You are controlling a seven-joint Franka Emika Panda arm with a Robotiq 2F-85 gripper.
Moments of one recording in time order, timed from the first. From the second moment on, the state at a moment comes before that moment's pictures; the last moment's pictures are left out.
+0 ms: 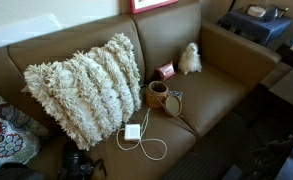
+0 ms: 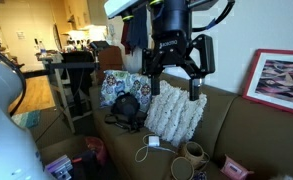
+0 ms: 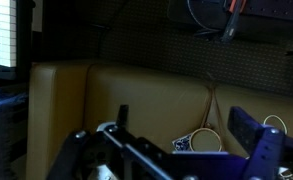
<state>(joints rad) -0.17 -0.55 -0.25 -2.47 -0.41 1.90 -0.43</state>
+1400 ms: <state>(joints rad) 0.01 0.09 0.05 -2.21 -0.70 2.14 0.01</state>
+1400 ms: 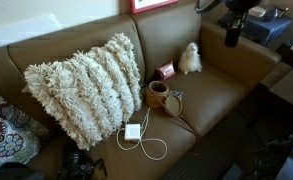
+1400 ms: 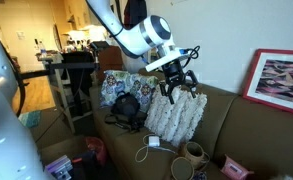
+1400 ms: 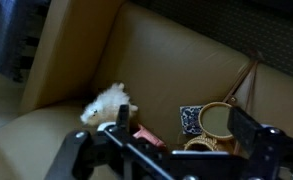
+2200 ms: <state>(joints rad) 0.04 0.86 -0.05 -1.55 -0.99 2.09 -0.11</state>
